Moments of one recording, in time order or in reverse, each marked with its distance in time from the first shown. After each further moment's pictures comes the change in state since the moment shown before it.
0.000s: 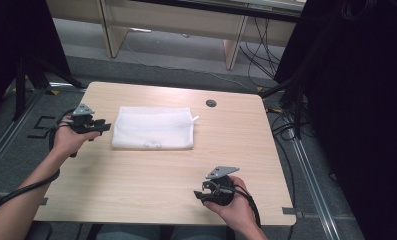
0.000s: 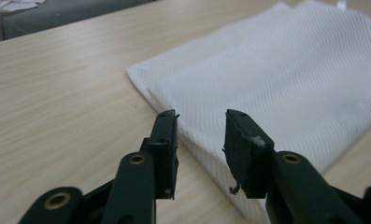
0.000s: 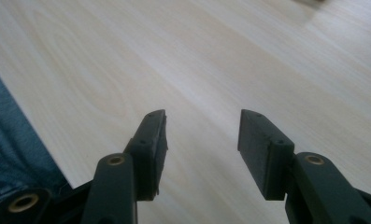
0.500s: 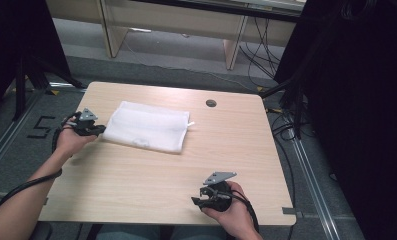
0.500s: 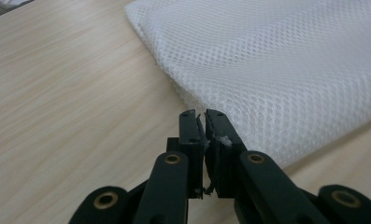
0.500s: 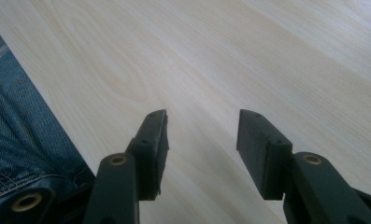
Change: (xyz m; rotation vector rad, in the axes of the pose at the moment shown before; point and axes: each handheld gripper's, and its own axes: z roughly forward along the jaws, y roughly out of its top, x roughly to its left) left arm 0.015 -0.029 0.022 0.159 0.033 0.228; right arm 0.012 -0.010 0.002 0.038 0.031 -0.019
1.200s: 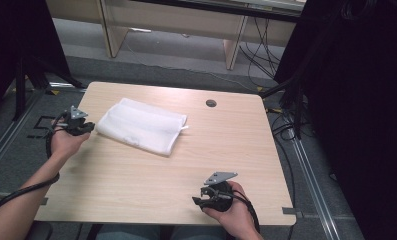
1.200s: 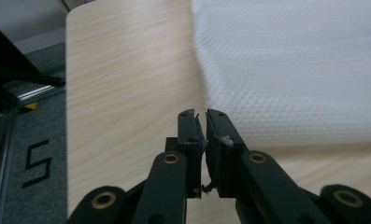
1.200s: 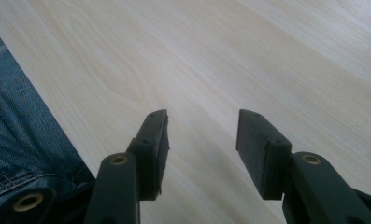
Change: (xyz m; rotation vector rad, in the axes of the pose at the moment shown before) left arm 0.007 -0.004 -0.023 -0.002 0.225 -0.219; right arm 0.000 -0.001 -0.001 -0.014 0.005 0.022
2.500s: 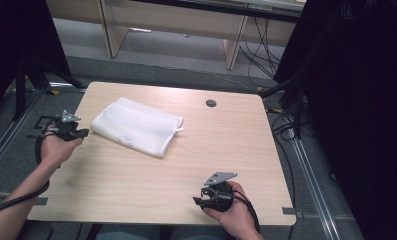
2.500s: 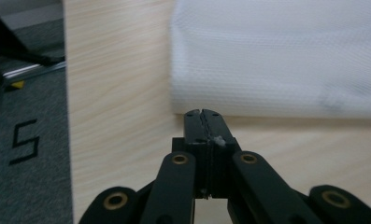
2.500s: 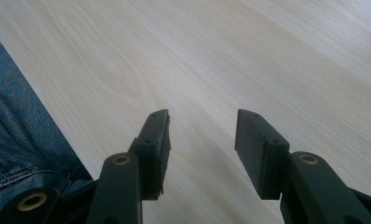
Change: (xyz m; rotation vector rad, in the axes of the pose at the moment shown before) left arm 0.002 -0.007 -0.028 0.044 0.001 -0.065; right arm -0.002 -0.001 -0.001 0.027 -0.009 -0.013
